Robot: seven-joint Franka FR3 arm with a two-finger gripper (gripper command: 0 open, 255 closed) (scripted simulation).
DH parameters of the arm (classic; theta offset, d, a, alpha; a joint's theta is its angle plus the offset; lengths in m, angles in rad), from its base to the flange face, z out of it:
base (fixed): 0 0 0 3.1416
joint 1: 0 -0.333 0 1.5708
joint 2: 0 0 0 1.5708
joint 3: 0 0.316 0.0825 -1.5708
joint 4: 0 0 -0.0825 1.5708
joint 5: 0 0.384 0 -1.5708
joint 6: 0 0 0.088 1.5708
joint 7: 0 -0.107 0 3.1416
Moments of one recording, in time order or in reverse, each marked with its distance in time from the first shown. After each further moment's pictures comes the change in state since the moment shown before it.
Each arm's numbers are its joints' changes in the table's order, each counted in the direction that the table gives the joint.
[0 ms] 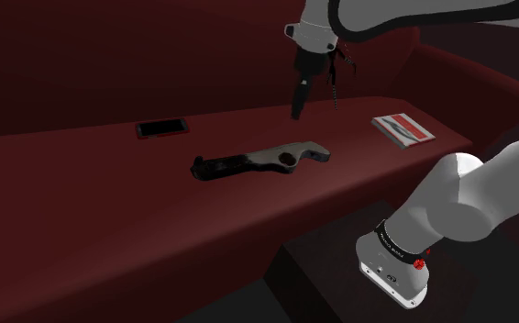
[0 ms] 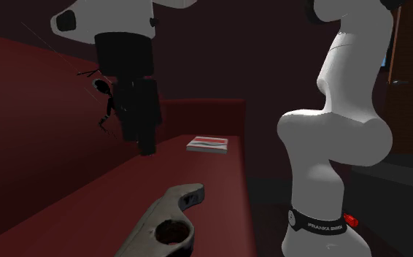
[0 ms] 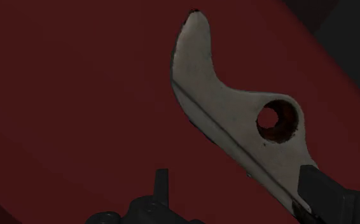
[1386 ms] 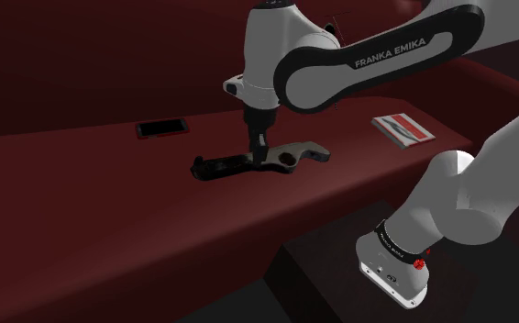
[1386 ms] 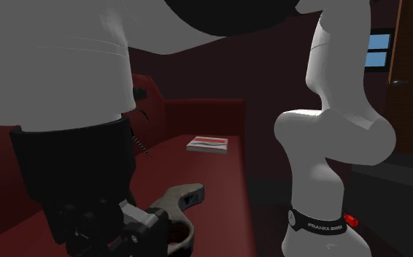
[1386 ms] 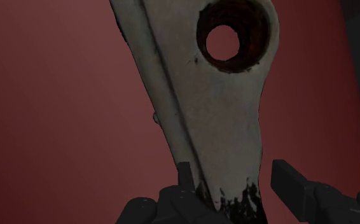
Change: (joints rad) arm -0.156 0.255 0.130 0.010 0.012 -0.244 0.176
